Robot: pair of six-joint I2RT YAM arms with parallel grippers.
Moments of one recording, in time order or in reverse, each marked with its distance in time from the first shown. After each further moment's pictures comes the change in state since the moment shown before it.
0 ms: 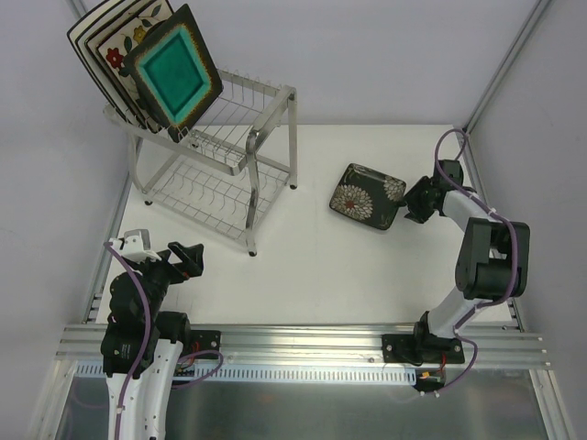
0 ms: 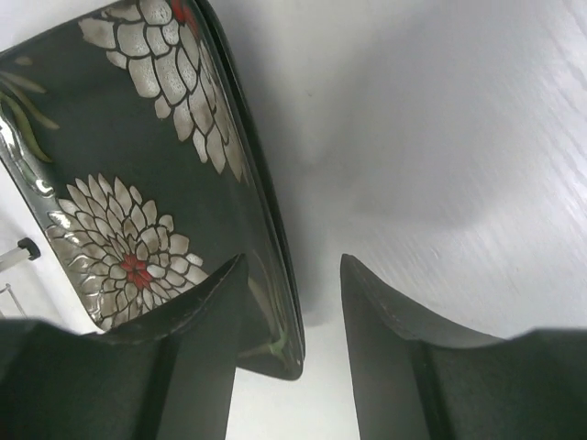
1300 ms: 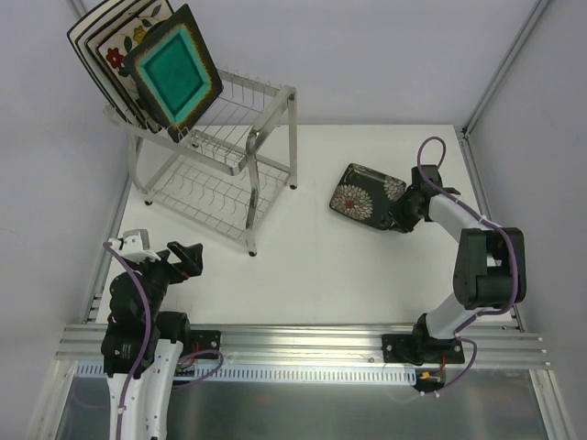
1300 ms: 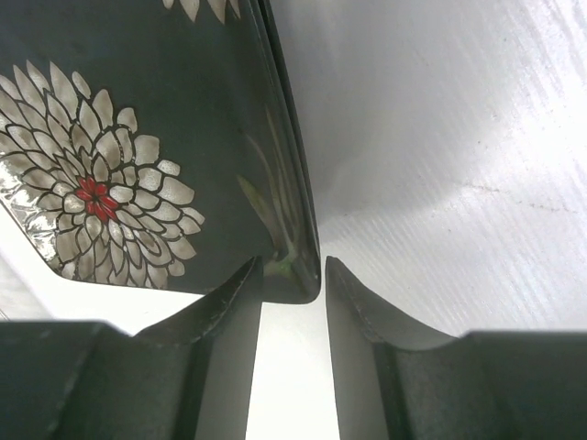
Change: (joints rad) left arm 0.013 0.000 0.000 0.000 0.001 0.000; right arm 0.147 -0.047 -0.033 -0.142 0.070 0.105
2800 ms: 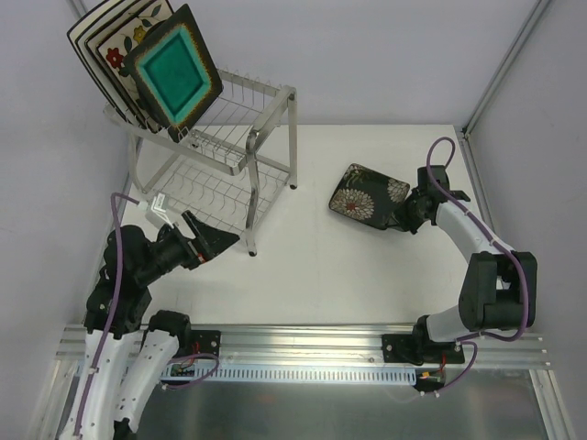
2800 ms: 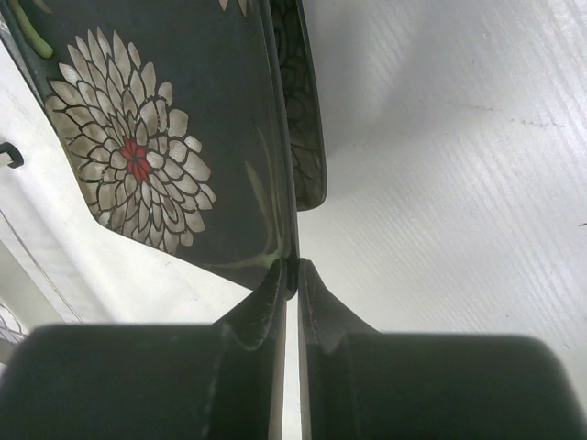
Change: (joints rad) left arm -0.103 0.426 0.264 0.037 0.499 -0.462; right arm 0.009 -0.153 -0.019 -0.104 -0.032 0.029
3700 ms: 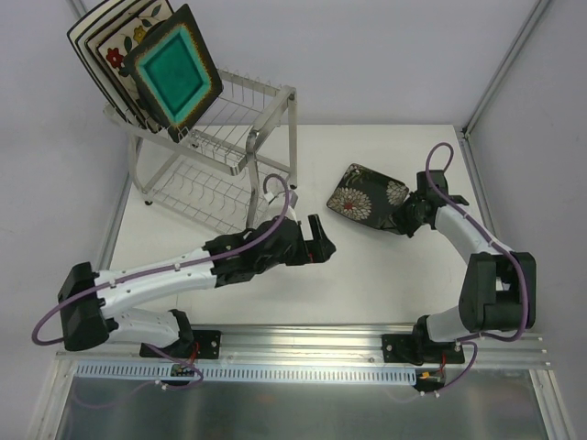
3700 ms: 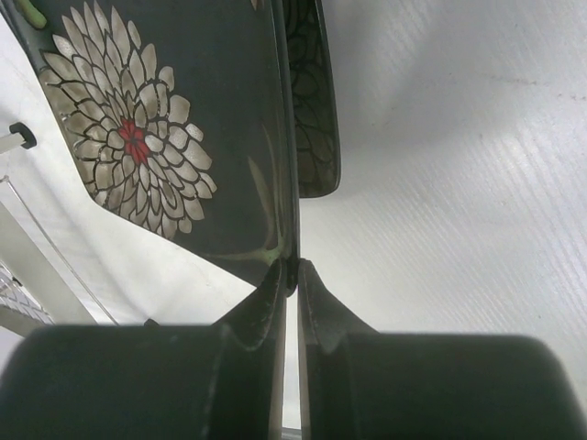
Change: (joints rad) left arm -0.991 0.773 0.177 0.336 -0.839 -0.134; right arm 0.000 -0.004 -0.048 0.047 -0.072 0.034
